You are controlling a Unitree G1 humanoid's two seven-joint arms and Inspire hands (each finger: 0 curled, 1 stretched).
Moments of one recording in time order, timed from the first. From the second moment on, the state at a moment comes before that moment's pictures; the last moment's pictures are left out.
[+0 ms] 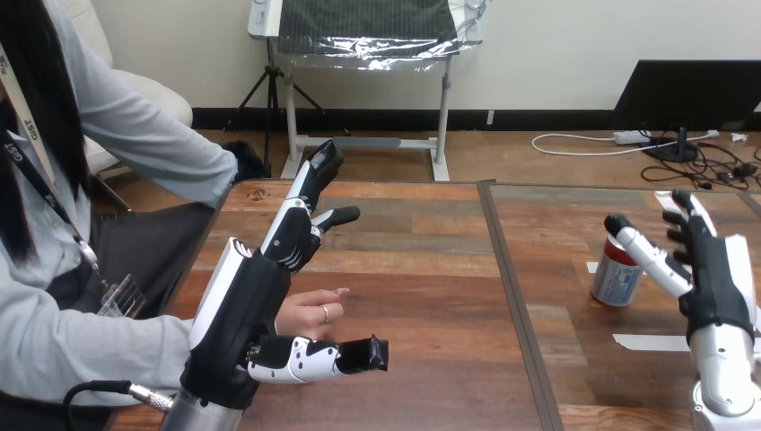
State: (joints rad) left arm -0.01 0.18 -0.10 0.44 -0.11 -1.07 -0.31; right arm -0.52 -0.40 -0.16 1.30 -0.17 -0.55 -0.23
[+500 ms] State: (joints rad) left arm 0.00 0.18 -0.10 0.43 -0.11 -1.07 -0.31; right arm -0.52 -0.40 -0.16 1.30 -0.16 -0.48 -0.19
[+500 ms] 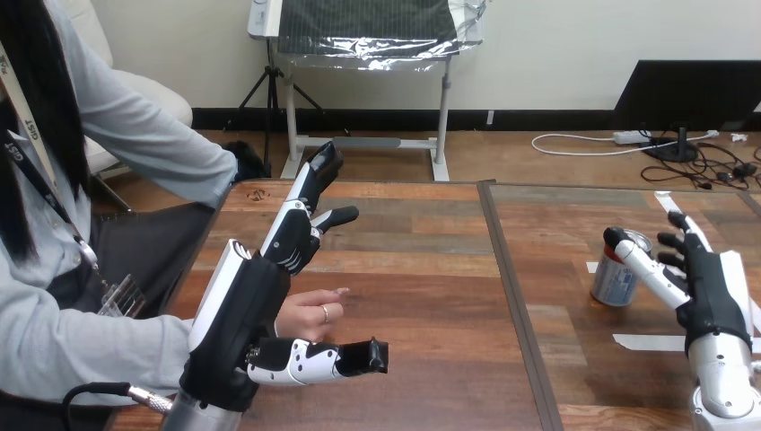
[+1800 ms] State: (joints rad) left arm 0.01 0.19 -0.10 0.40 -0.12 -1.07 -0.33; right arm -0.53 -0.40 -0.15 1.32 -0.16 -0.40 -0.17
